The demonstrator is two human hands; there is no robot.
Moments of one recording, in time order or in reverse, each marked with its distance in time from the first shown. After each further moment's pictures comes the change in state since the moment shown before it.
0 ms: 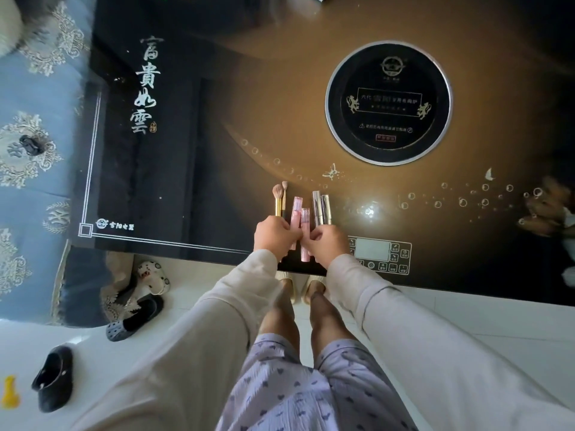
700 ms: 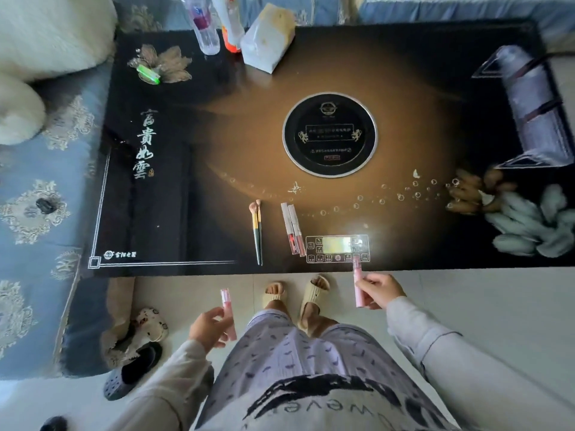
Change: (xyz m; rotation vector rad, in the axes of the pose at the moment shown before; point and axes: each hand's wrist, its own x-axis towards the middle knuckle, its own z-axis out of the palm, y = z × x) left_hand -0.121 -0.139 -0.027 -0.078 -0.092 -0.203; right_hand -0.119 0.127 -0.080 0.292 0.086 0.239
